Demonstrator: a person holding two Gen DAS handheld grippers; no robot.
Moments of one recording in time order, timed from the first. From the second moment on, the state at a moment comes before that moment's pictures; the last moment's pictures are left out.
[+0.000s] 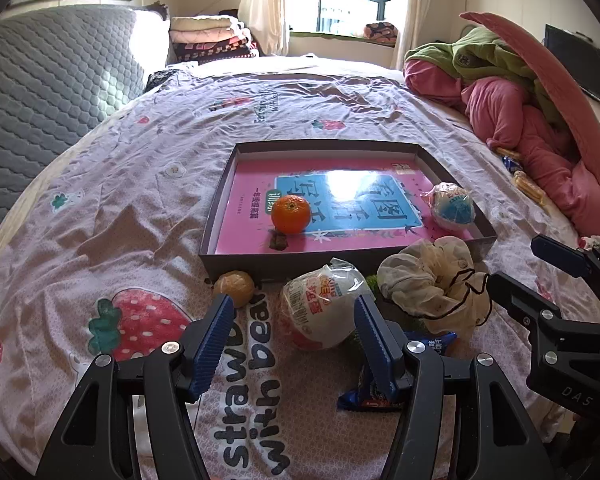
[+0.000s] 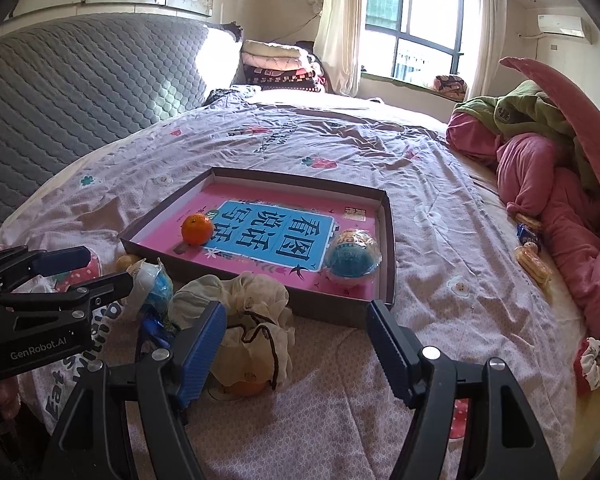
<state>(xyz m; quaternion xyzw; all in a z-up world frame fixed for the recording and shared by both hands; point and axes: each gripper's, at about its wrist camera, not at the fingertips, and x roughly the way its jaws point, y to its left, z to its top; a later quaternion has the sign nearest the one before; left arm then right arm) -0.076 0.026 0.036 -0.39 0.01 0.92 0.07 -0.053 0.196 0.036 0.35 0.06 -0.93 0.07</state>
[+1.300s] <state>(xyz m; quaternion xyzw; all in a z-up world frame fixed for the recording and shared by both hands) -0.058 0.015 0.010 -0.42 0.04 0.90 0.10 -0.037 0.197 0.001 0.39 0.09 -0.91 0.11</state>
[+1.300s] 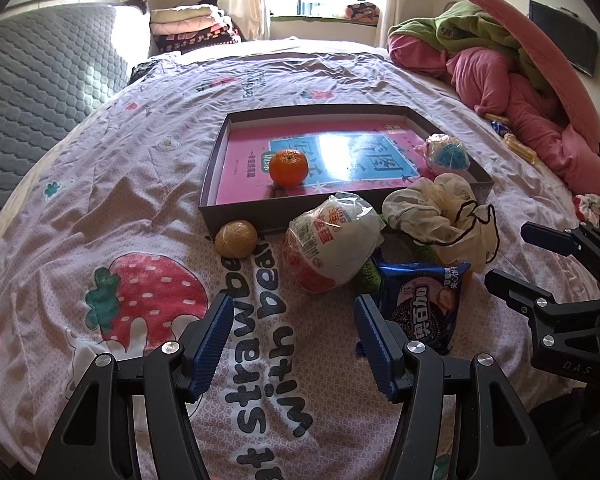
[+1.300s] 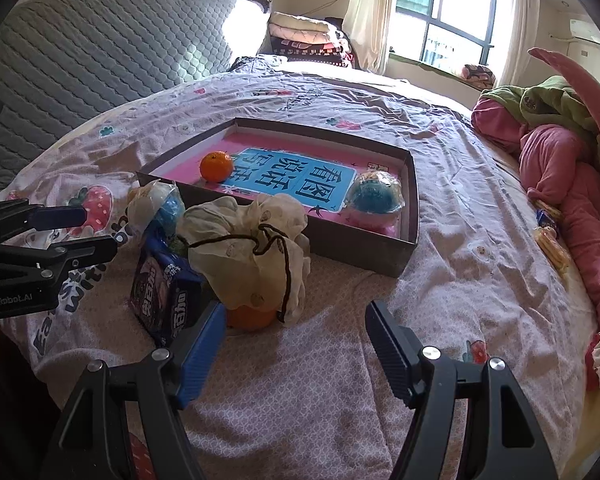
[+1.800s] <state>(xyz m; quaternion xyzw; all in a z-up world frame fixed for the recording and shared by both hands) -0.068 0.028 -0.003 -0.42 0.08 0.90 0.09 -0.042 0.191 -0.004 0.40 0.09 -0.91 0.11</state>
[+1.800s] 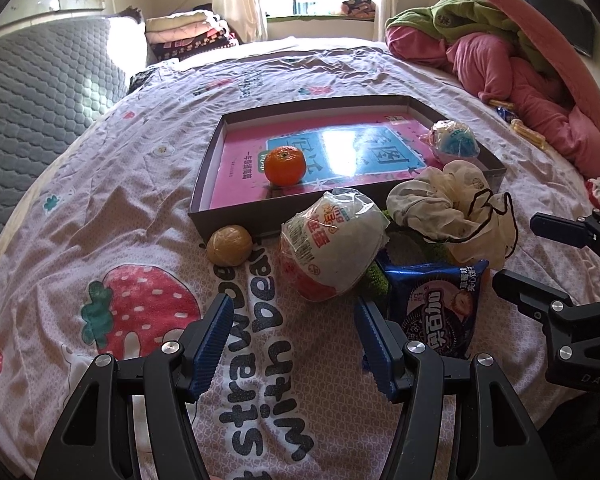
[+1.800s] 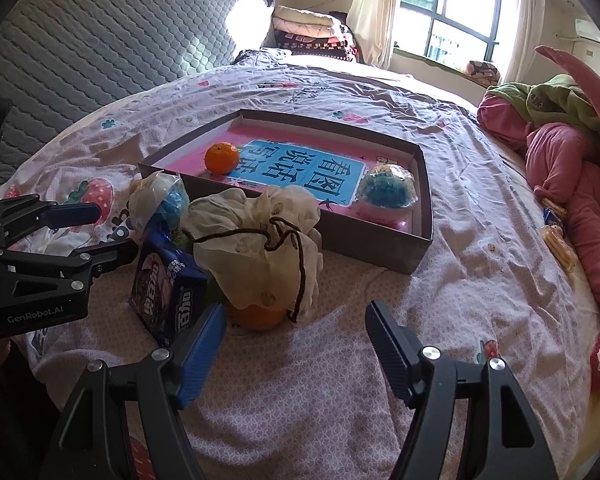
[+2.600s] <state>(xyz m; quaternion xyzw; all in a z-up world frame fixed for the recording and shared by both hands) -0.089 0.035 -0.003 -0.42 0.07 0.90 0.08 -0.068 0.182 -0.013 0.41 0.08 -0.90 0.10</state>
